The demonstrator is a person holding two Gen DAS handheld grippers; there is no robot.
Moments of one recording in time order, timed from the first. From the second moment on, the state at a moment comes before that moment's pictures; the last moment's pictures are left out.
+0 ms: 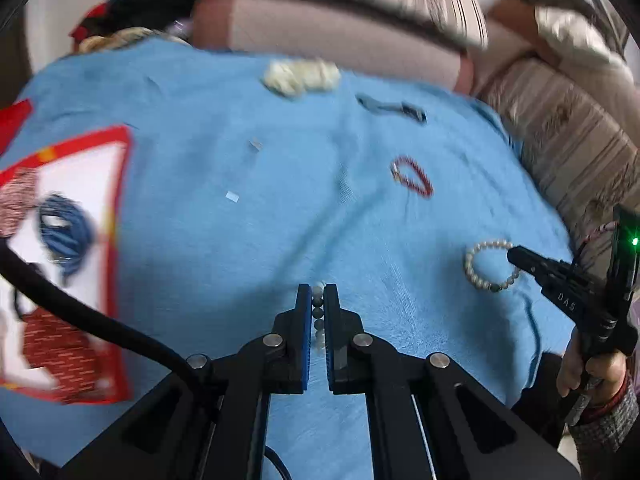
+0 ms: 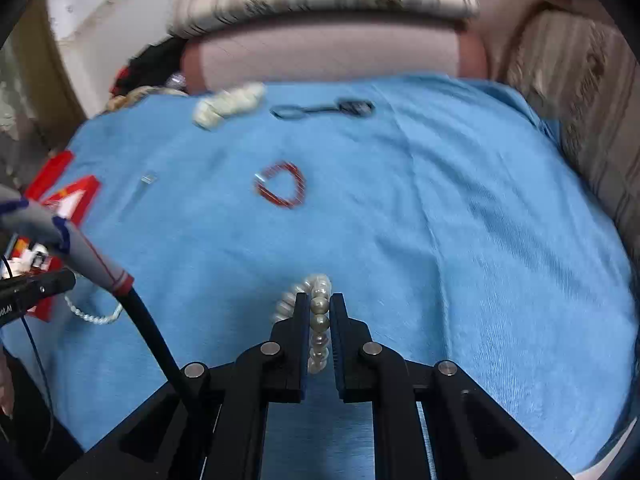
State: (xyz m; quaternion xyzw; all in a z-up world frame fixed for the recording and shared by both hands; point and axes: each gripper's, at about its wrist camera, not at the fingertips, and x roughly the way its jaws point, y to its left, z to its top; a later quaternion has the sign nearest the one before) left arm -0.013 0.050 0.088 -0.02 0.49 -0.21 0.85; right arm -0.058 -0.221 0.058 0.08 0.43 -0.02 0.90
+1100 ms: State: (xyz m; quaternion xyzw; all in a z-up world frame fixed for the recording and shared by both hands) left arm 0.058 0.347 0.075 -0.20 0.48 -0.03 0.85; right arm 0.093 0.142 0.144 -0.03 0.42 0.30 0.86
